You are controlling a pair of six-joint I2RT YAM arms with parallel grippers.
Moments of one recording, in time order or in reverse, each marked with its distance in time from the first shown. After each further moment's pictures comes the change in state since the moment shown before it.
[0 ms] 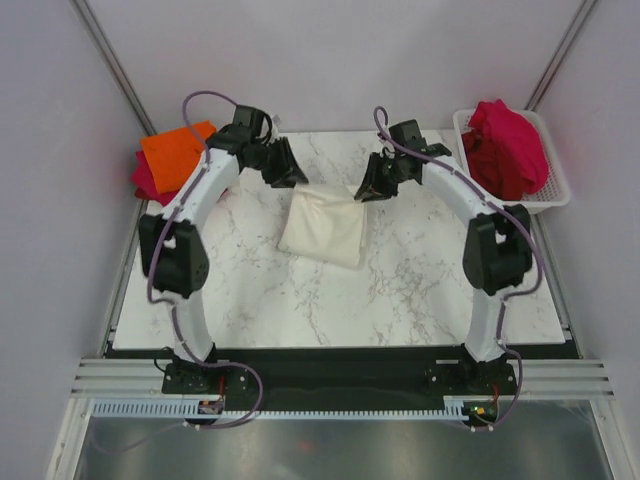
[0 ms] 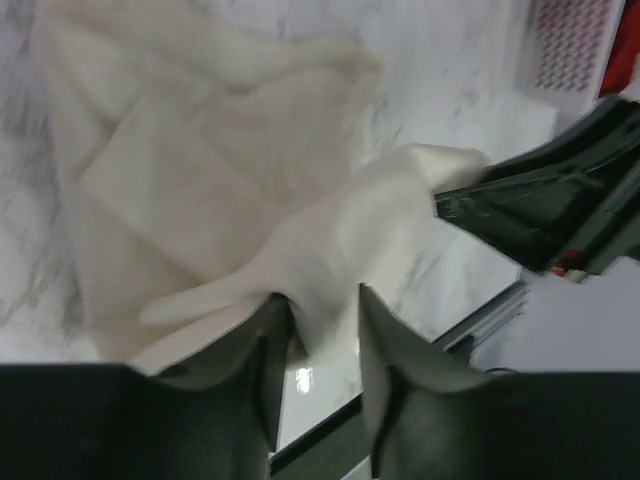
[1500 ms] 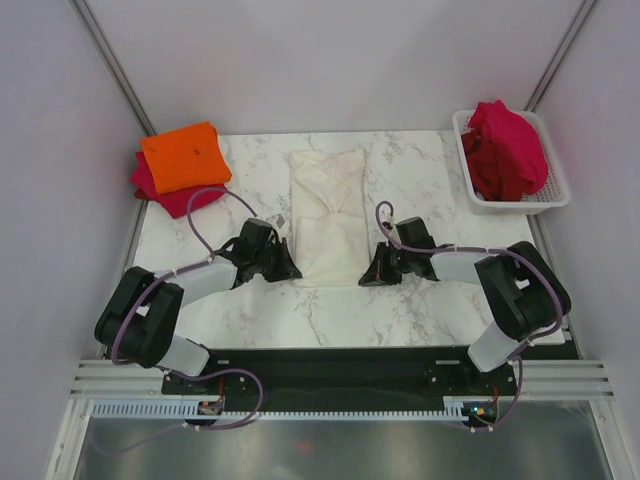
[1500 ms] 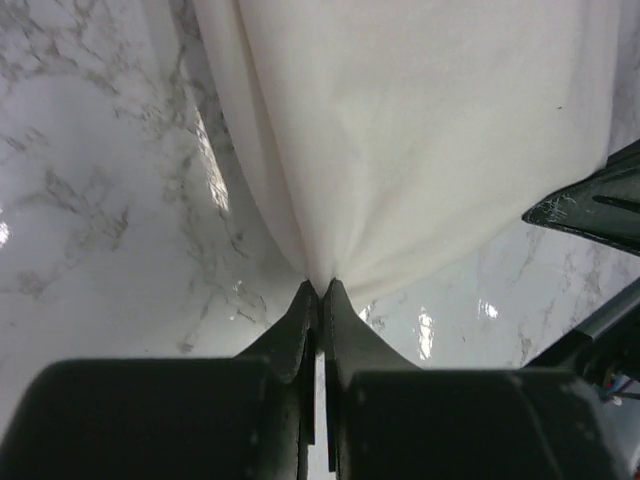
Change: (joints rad) left arm -0.166 -0.305 -0.999 0.729 -0.168 -0.031; right arm 0.077 -0.191 -0.869 0.699 -0.119 0.121
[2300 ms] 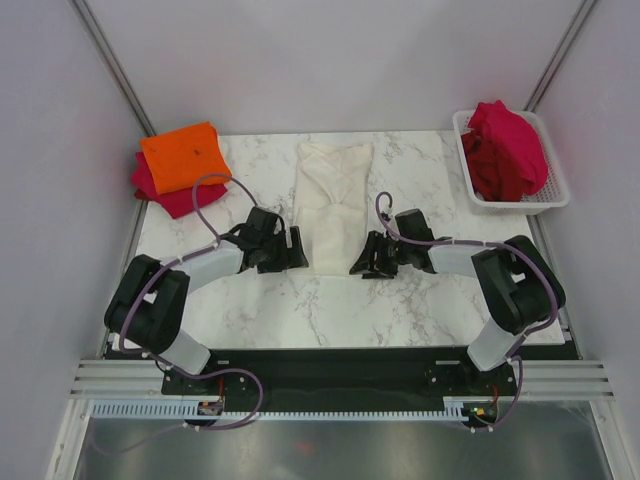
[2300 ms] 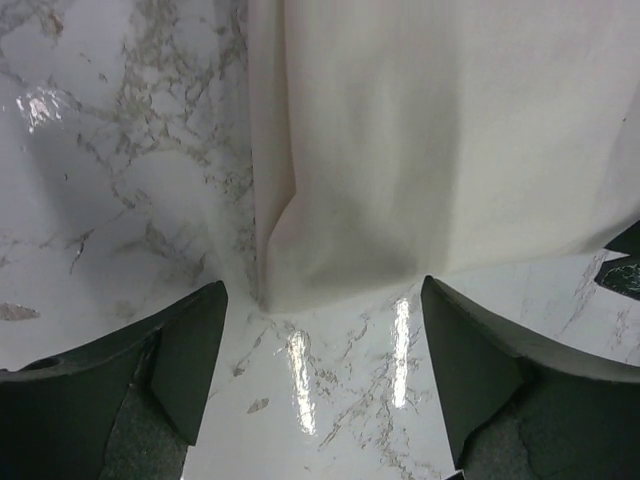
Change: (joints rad) left arm -0.007 0.046 0.133 -0.186 -0.120 0.033; right arm -0.010 0.008 0.037 0.003 -0.040 0.019
